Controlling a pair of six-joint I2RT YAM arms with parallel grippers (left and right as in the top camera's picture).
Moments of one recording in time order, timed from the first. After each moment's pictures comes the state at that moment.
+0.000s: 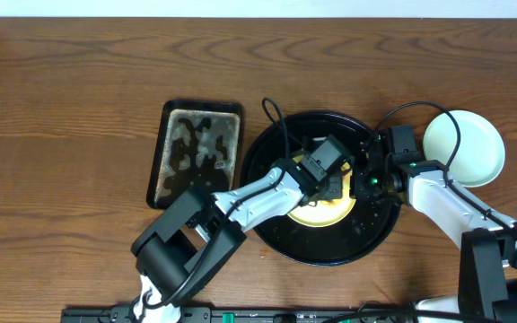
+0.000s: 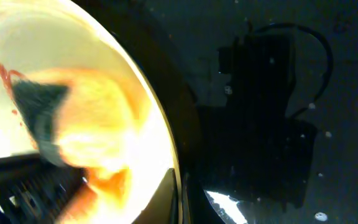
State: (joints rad) left arm -0.86 1.98 1.20 -0.30 0.08 -0.85; right arm 0.17 1.61 0.76 -0.43 -0.27 0.27
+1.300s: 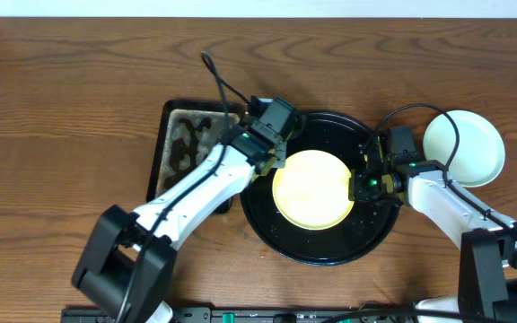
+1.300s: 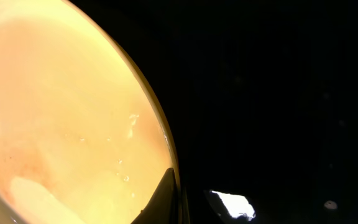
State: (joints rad) left arm -0.63 1.74 1.24 -0.65 -0.25 -0.52; right arm 0.17 1.61 0.76 -0.46 -0.29 0.28
